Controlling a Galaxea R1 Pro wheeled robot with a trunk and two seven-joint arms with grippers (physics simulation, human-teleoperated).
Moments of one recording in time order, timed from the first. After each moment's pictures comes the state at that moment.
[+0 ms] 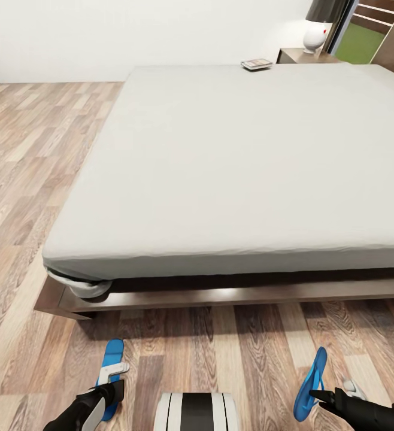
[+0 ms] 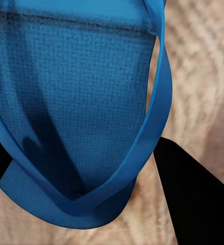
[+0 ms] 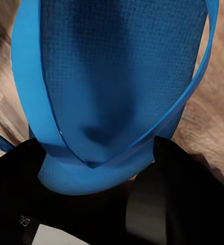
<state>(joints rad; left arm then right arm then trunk) -0.48 0.03 0.10 -0.35 0.09 0.16 0.04 -0.41 -0.38 -0.50 -0.44 0.07 0.70 1.07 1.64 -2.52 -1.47</state>
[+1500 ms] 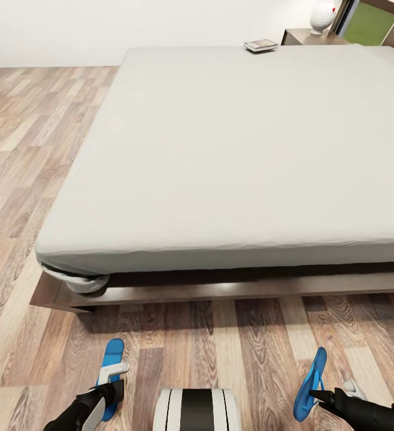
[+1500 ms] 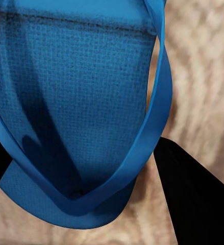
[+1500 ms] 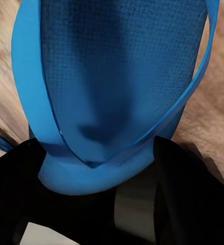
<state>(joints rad) -0.48 0.03 0.10 -0.35 0.09 0.16 0.04 -0.41 -0.38 -0.50 -0.44 0.07 0.70 1.07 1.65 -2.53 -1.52</state>
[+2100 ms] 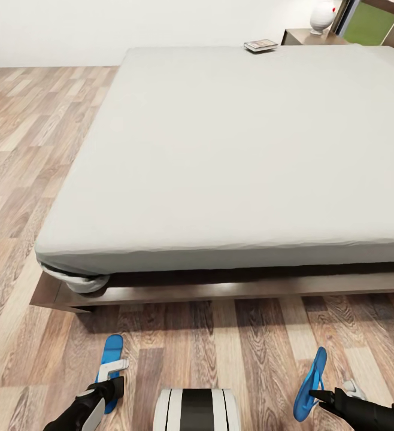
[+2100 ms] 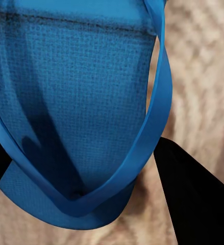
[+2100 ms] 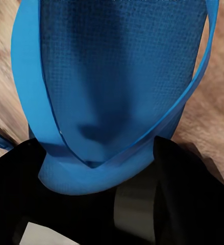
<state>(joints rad) -0.48 0.03 0.10 -0.35 0.09 0.09 0.04 -0.41 -0.38 -0.50 -0.44 0.07 0.70 1.07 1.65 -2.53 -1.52</state>
